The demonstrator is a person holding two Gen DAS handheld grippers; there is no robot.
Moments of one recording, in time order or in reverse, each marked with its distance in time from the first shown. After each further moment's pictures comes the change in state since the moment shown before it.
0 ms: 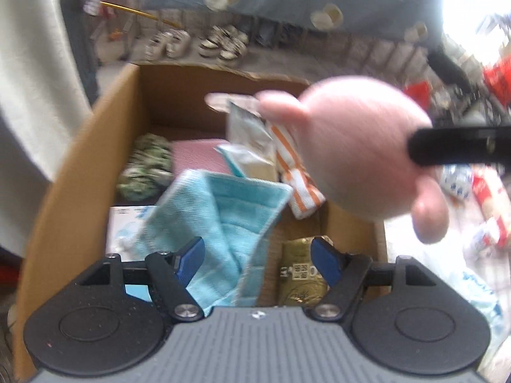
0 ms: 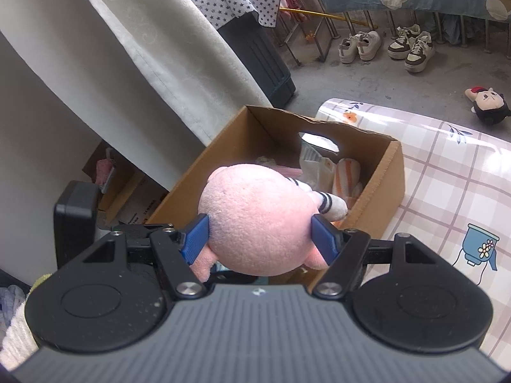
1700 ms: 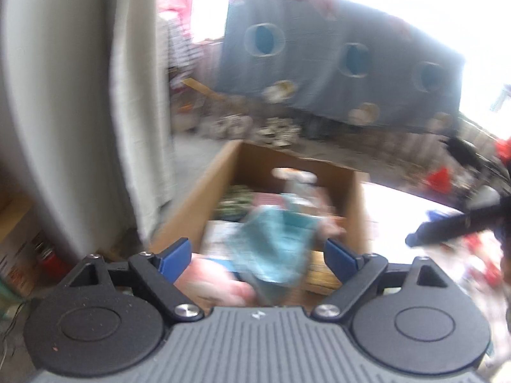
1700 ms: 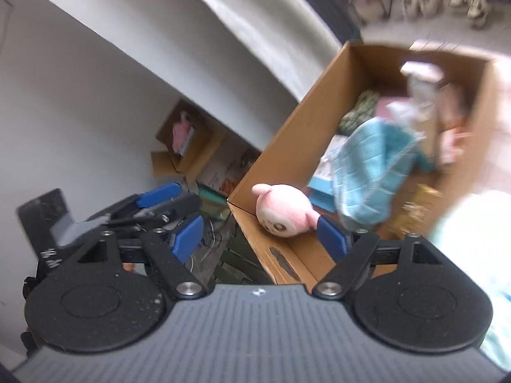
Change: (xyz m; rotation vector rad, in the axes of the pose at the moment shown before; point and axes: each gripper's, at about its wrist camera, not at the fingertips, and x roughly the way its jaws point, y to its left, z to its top) left arm -0.176 -0.012 -0.104 -0.071 -0.356 0.125; right arm -0.045 0.082 -0.086 0.035 0.096 0.253
